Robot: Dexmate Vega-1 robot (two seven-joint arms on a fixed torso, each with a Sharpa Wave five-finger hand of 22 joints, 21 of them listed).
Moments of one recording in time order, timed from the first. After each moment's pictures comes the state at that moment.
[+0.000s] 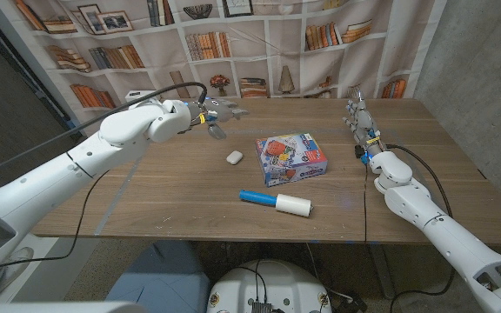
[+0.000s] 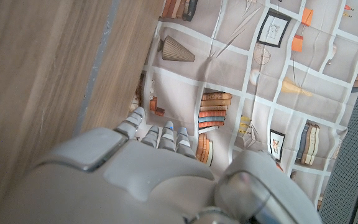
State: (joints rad) left arm 0.60 0.96 0.59 -2.03 0.94 -0.03 -0.56; left_hand 0.88 0.04 0.62 -0.17 0.46 -0.17 -0.10 0.19 0.18 0.20 -0.14 0.22 0.23 -0.11 -0.06 0.19 0.18 0.00 -0.01 0.18 0.17; right arm -0.87 -0.56 -0.33 -1.37 0.59 0.30 -0.08; right_hand 0.23 0.08 -0.17 0.00 0.22 -0.02 -0.01 0.20 0.19 -0.01 0.02 0.21 0.20 -0.17 -0.02 0.20 0.20 0.01 0.11 0.18 0.17
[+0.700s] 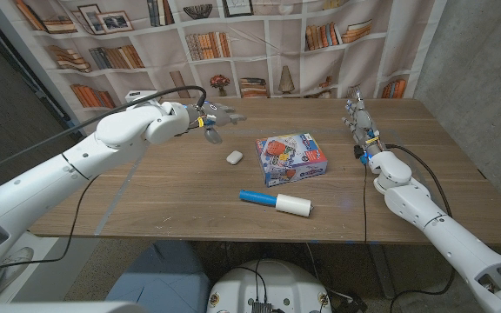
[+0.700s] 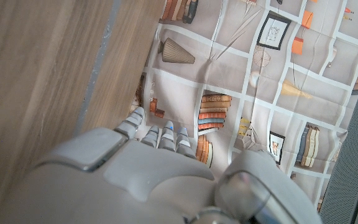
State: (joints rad) left arm 0.61 0.98 0.59 -2.05 0.96 -0.05 -0.62; left_hand 0.88 0.04 0.62 -0.17 0.50 -0.17 -0.09 0.19 0.18 0.18 -0.13 0.22 0.24 -0.12 -0.04 0.19 0.18 -0.01 0.01 0.18 0.17; right arm -0.87 -0.56 -0.33 -1.39 0.59 0.28 -0.09; right_hand 0.23 0.08 -0.17 -0.01 0.22 -0.02 -0.01 0.20 0.19 -0.01 0.02 0.21 0.20 -0.17 -0.02 0.20 0.20 0.01 0.11 0.18 0.17
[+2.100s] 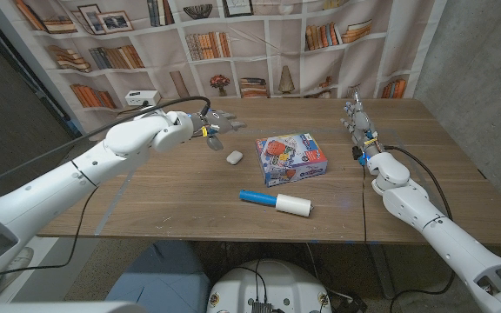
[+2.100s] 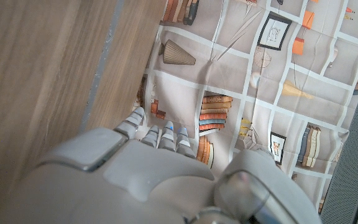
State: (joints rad) left arm 0.62 0.95 0.62 -2.01 1.02 -0.05 -0.58; left_hand 0.86 0.00 0.62 -0.17 0.50 -0.17 -0.09 0.19 0.18 0.18 -0.16 0.23 0.25 -0.12 -0.04 0.19 0.18 -0.02 0.01 0.18 0.17; right arm -0.88 -0.55 -0.33 -1.40 0.59 0.28 -0.10; right_hand 0.24 0.08 -0.16 -0.01 0.22 -0.02 -0.01 0.20 0.19 -0.01 0.02 0.21 0.20 -0.17 -0.02 0.20 0.20 0.01 0.11 0.18 0.17
